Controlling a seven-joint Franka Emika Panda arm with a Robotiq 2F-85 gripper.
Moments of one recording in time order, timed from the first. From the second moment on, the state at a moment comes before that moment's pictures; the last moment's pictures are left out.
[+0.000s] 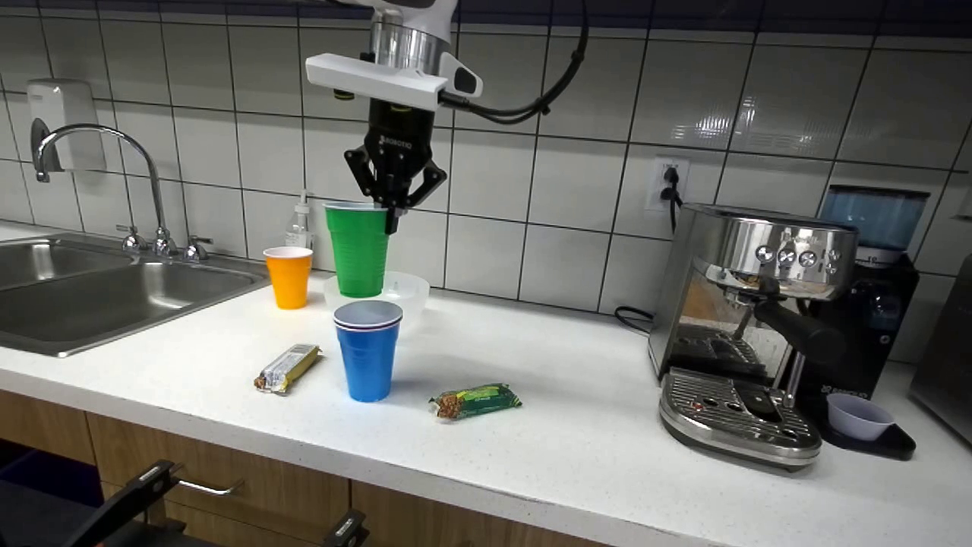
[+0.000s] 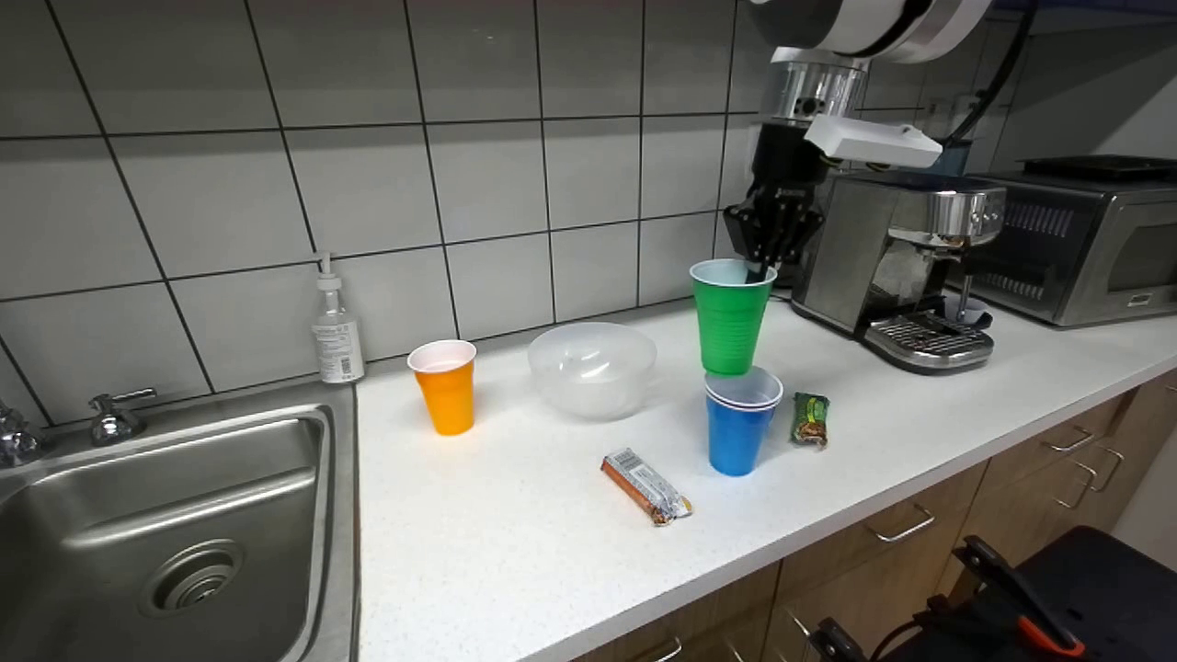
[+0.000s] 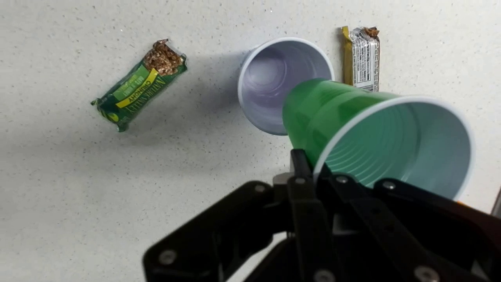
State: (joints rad) arm -0.01 -0.21 -0.11 -2.47 0.14 2.30 -0.27
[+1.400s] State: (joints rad) arm -0.02 -0.23 -0.13 -2.51 0.09 2.30 -0.27
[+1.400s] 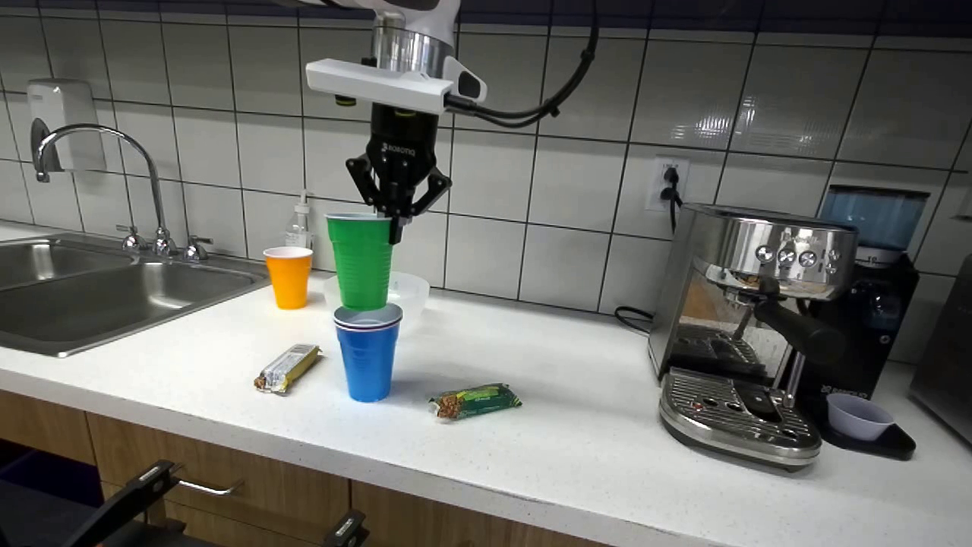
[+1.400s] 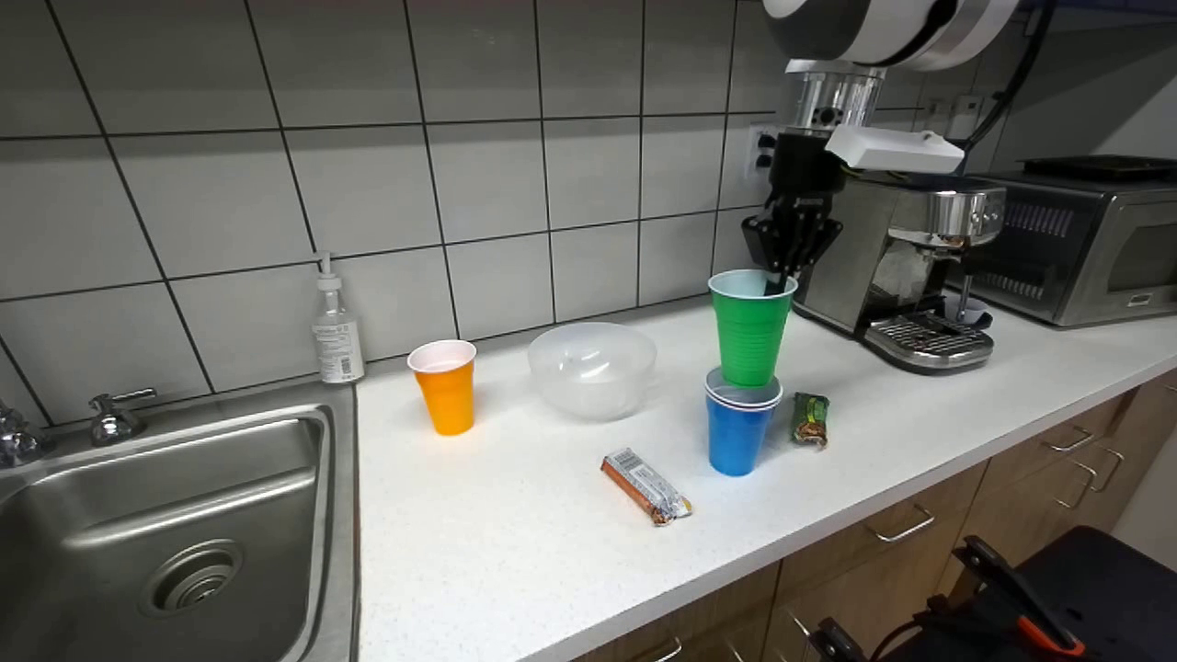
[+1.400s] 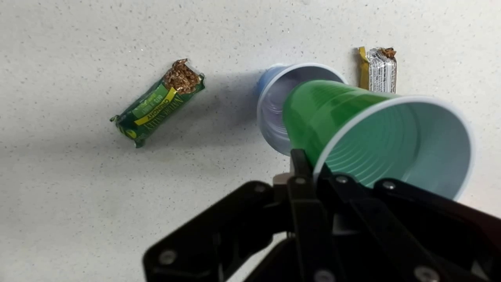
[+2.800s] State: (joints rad) arm -0.02 -0.21 -0.13 -2.53 0.09 2.35 -0.27
